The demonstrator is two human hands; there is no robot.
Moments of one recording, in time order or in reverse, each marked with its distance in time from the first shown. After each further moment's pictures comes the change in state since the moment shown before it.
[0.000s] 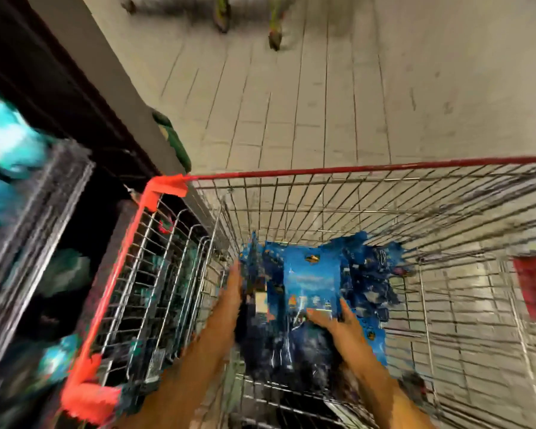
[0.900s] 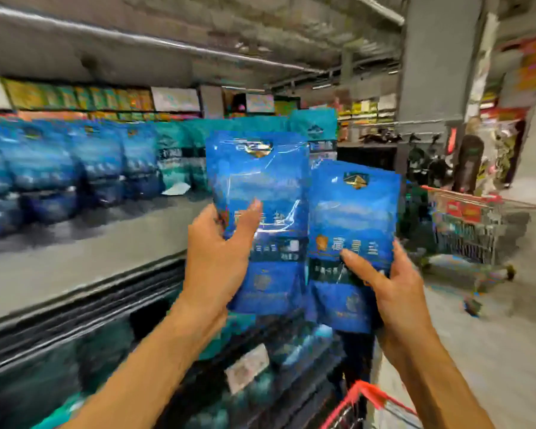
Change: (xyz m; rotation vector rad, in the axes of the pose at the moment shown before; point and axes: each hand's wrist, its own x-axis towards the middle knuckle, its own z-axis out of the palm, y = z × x) left_hand -0.561 0.211 -0.144 -0.101 0.781 1.637; right_hand -0.353 -0.312 0.304 0.104 -0.853 -1.066
